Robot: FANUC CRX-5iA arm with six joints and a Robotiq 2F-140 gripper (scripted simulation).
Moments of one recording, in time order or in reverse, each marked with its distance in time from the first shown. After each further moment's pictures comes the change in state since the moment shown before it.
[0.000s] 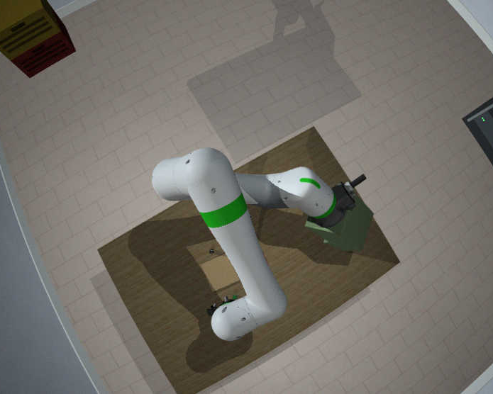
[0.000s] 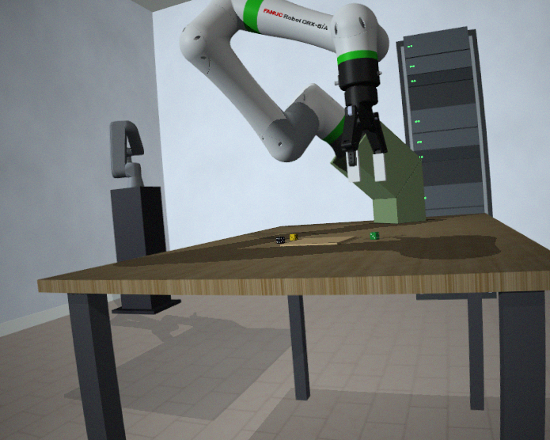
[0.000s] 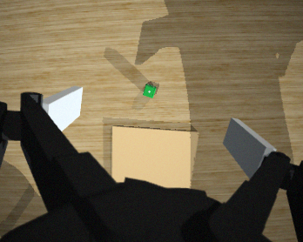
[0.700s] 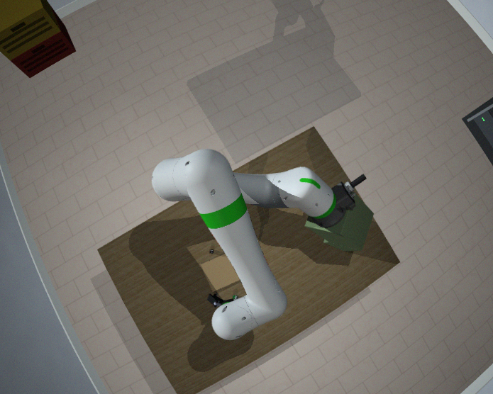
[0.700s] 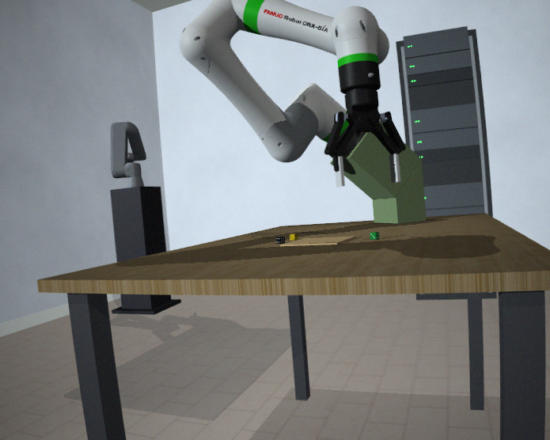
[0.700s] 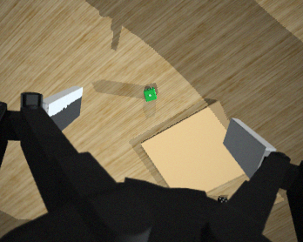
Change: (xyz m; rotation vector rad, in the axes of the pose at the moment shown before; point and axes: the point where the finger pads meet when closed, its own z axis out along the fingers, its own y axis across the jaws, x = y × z) arm 0.000 -0.001 0.006 0.000 0.000 0.610
